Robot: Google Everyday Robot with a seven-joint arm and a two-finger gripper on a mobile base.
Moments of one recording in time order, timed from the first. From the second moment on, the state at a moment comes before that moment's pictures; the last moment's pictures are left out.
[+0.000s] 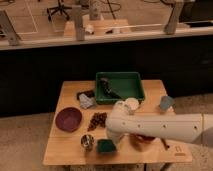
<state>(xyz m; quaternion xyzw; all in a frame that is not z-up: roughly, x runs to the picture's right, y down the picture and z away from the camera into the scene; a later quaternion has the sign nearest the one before) 0.037 0.283 0.759 -0.31 -0.15 -0.30 0.89</state>
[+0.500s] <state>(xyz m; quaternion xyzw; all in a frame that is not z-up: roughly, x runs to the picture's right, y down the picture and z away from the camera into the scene) 0.068 0.313 0.737 -0.33 -0.15 -0.29 0.88</state>
